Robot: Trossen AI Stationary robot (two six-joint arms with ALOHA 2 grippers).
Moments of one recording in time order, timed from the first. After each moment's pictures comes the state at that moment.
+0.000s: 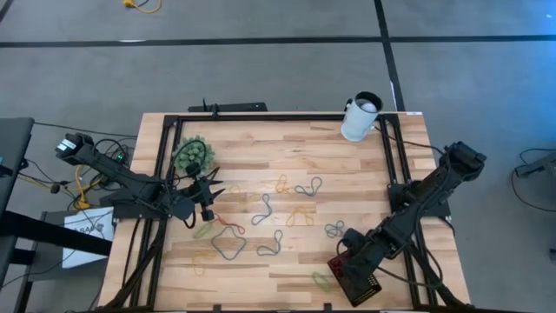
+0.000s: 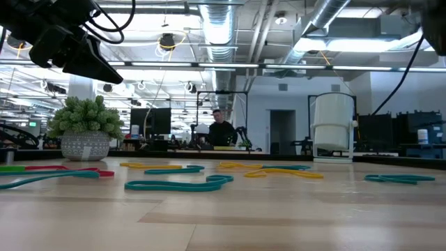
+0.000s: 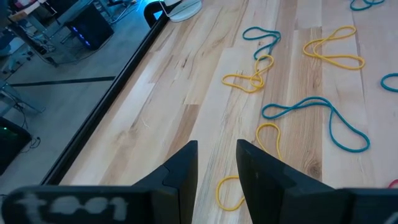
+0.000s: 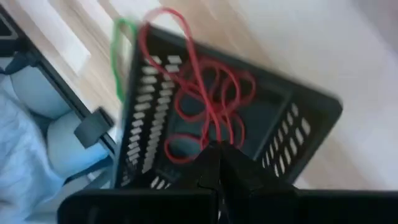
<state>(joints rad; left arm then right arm) -0.46 0.84 0.44 -0.32 -0.83 -0.21 0.78 1.49 0.88 -0.58 -0.07 1.50</state>
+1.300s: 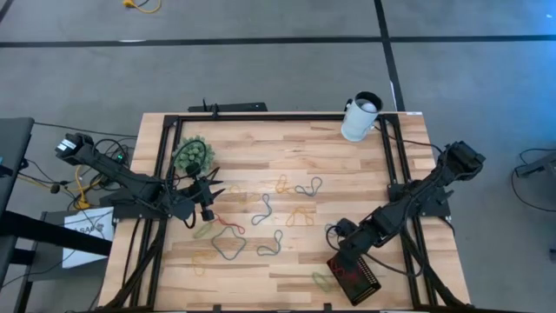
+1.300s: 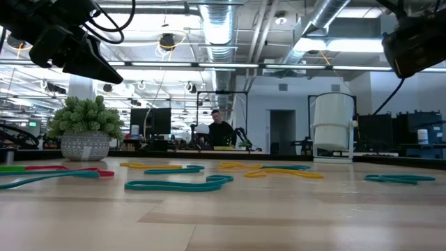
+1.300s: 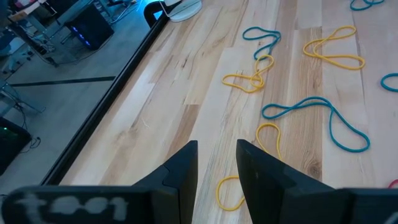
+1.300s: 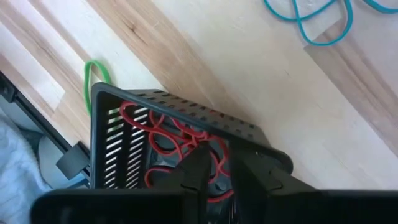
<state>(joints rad) -0.46 0.84 0.44 -0.32 -0.83 -0.21 0.64 1.49 0.84 -0.57 -0.10 1.38</state>
